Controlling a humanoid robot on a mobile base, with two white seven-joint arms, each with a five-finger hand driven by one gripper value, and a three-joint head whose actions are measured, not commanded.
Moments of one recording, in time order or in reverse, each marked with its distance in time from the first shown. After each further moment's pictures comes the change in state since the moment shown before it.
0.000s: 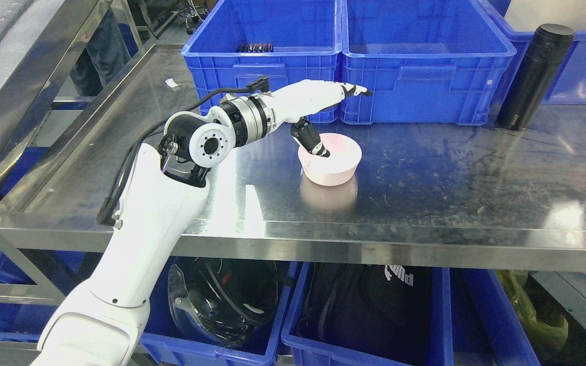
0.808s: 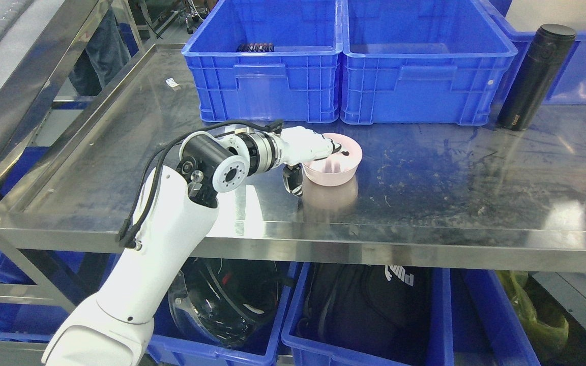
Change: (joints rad) left arm 0.082 -0.022 -0.033 0.003 -0.263 -0.049 -0.133; right arm 0.000 0.000 0.000 0.000 0.000 0.000 -0.004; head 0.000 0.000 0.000
